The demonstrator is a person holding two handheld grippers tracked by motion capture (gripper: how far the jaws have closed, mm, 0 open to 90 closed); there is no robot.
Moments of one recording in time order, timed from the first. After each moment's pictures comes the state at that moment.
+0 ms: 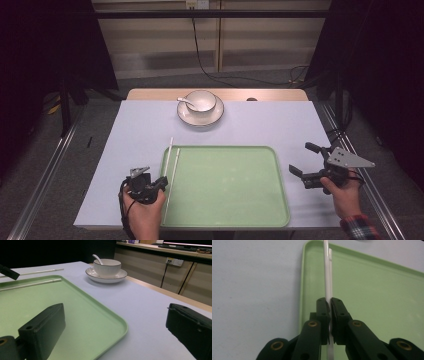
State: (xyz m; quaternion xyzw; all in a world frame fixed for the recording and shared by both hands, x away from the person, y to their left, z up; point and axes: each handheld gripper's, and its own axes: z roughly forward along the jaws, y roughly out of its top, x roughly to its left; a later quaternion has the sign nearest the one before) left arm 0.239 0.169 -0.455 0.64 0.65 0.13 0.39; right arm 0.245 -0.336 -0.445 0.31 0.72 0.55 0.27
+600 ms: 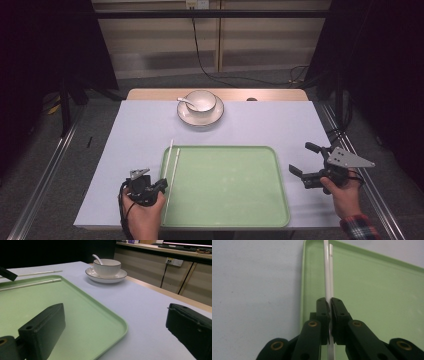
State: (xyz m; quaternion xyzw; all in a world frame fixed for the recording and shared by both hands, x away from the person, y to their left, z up) left arm 0.235 0.171 -0.455 0.65 0.65 0.13 0.38; right arm 0.245 -0.335 -0.445 0.31 0.72 0.55 0.27
